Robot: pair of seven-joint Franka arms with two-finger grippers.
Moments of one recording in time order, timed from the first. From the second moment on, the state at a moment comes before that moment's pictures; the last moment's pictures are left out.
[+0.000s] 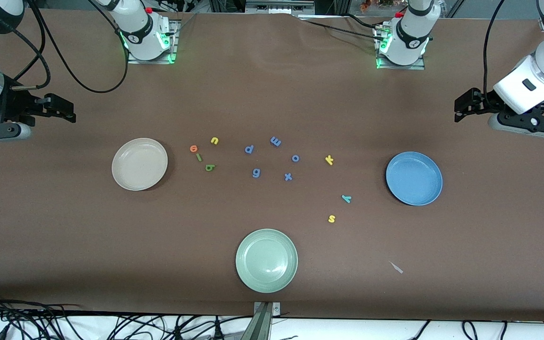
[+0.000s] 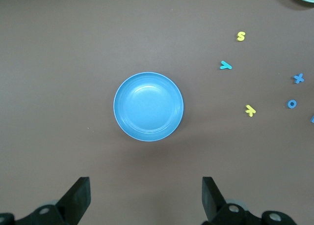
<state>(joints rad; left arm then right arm) -0.04 -0.01 -0.05 -1.67 0.01 1.62 0.09 0.08 0.11 -0.02 -1.51 0.00 1.50 -0.05</state>
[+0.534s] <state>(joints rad) -0.04 -0.01 -0.06 -1.67 0.01 1.62 0.09 0.08 0.11 -0.02 -1.51 0.00 1.50 -0.05</state>
